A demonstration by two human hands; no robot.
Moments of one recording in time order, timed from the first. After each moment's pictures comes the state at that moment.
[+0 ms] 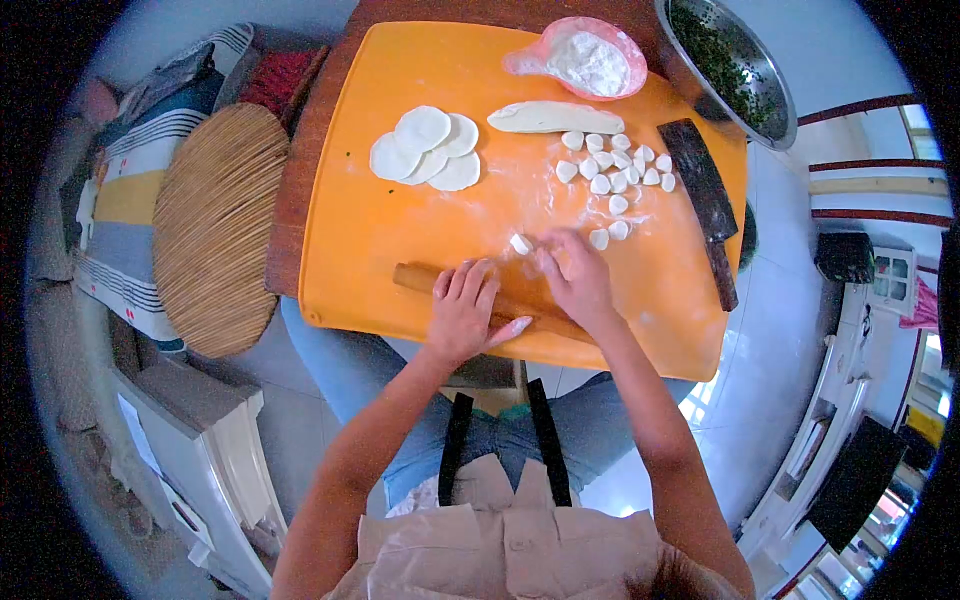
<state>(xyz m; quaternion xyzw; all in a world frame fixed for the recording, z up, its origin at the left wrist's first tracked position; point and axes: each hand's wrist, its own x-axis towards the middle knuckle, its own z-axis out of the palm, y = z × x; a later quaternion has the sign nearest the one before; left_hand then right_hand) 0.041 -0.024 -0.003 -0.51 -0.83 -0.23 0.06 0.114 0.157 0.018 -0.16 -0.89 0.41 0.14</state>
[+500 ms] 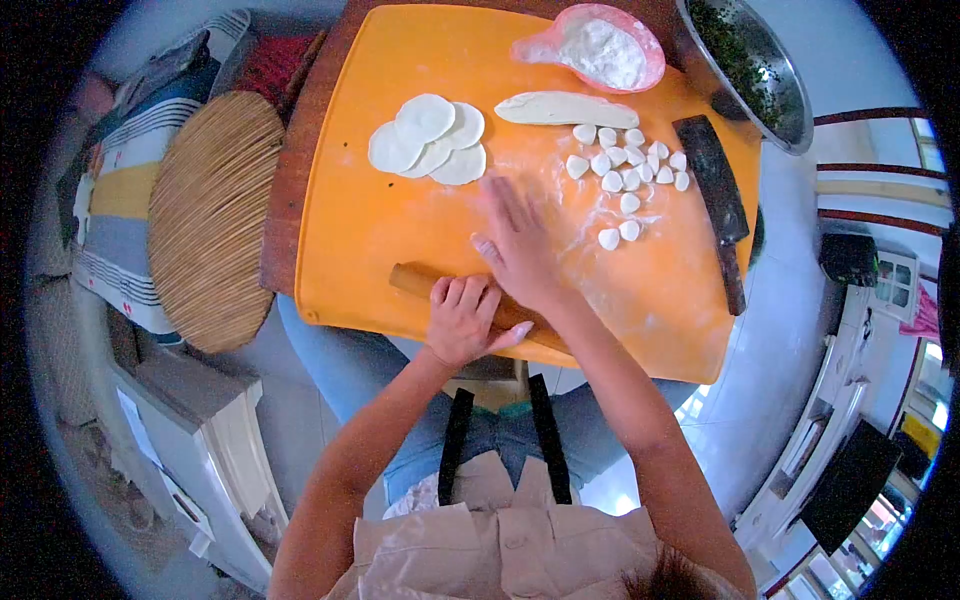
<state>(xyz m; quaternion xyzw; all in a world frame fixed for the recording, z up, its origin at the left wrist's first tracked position) 0.040 -0.028 -0.003 -0.51 -0.82 -0.24 0.08 0.053 0.122 -0.003 -0.08 -0.94 0.32 0.11</state>
